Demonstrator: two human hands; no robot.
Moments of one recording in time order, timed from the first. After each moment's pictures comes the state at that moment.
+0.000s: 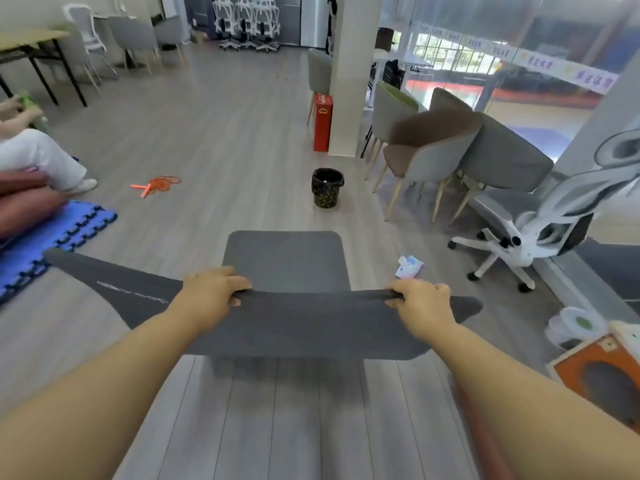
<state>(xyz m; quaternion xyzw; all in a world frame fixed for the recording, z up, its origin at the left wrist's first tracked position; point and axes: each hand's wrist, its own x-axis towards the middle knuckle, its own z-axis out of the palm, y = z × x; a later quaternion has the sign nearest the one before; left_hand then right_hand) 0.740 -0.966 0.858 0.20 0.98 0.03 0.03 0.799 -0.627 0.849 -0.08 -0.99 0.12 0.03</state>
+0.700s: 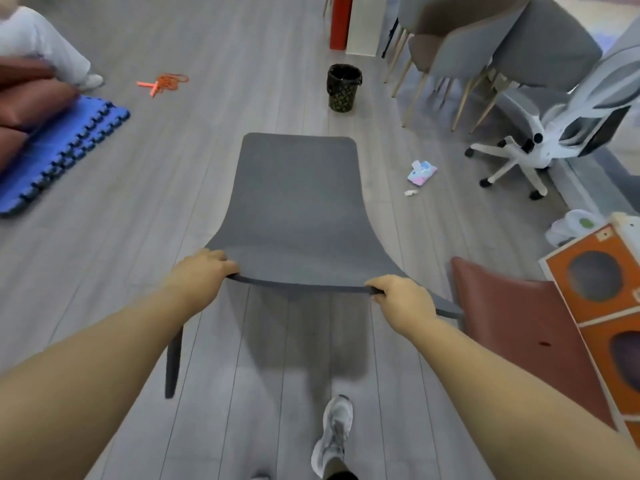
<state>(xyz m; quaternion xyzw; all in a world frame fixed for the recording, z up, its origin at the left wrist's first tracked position) 0.998 -1.024 0.756 0.19 0.96 -0.10 0.16 1.066 -0.705 0.744 -0.04 -0.98 0.14 -0.14</state>
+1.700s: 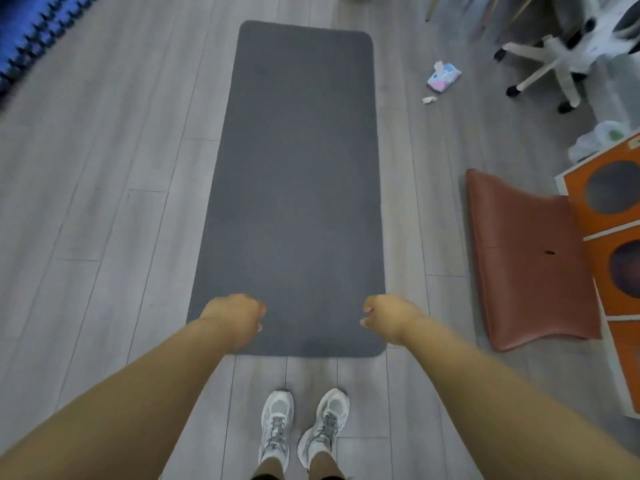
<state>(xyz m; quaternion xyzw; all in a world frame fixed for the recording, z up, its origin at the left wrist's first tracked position) 1.230 -1.042 0.601 0.17 0.87 -0.08 0.45 1.256 -0.782 0.612 -0.04 -0.88 0.10 -0.47</state>
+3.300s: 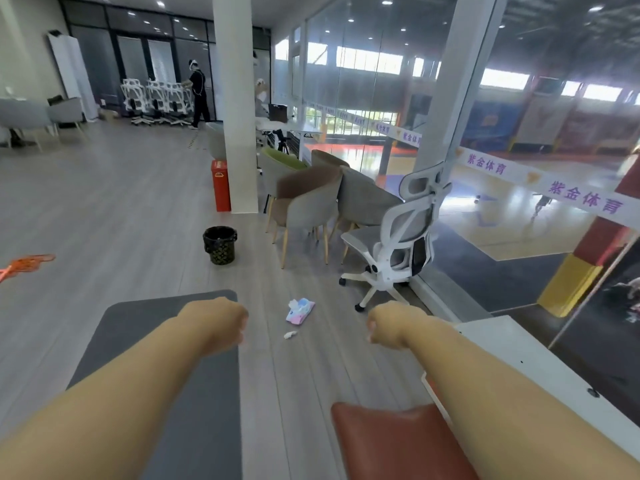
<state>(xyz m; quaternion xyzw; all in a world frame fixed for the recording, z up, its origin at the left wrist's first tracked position) 0.916 -0.523 0.969 0.26 0.95 -0.08 0.15 0.998 -0.248 0.955 -0.12 -0.97 -0.01 -0.19</state>
